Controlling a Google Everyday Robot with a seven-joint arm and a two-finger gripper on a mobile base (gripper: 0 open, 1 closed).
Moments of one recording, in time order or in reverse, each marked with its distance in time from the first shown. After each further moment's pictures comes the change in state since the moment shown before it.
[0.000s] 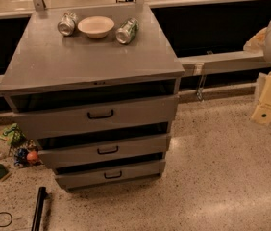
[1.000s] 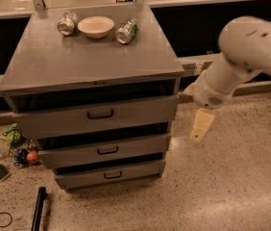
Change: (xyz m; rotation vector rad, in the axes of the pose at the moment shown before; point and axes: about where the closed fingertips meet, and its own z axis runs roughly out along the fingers) arm -0.040 -0.026 0.218 -0.185 -0.127 -0.115
